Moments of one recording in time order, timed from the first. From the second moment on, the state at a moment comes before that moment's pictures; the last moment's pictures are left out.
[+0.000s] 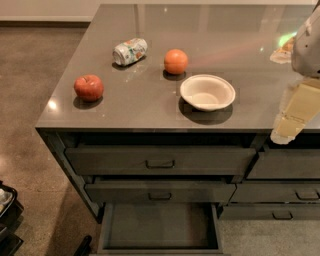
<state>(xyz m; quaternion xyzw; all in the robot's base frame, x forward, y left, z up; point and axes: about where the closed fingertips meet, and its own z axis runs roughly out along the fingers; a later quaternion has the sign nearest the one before) 0.438 -0.217 0.977 -0.60 0.78 -0.03 0.16</state>
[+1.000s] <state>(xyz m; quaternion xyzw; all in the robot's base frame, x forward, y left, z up) 0.520 -0.176 0.994 -0.65 0.73 0.00 0.22</state>
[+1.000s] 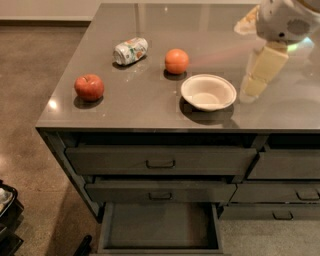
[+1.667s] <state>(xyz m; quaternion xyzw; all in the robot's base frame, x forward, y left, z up) 0.603 -0.130 1.018 -0.68 0.68 0.01 0.28</state>
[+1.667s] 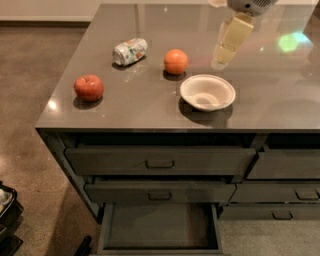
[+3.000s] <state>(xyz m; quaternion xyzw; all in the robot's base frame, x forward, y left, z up) 0.713 -0.145 0.963 -0.63 0.70 0.06 0.33</state>
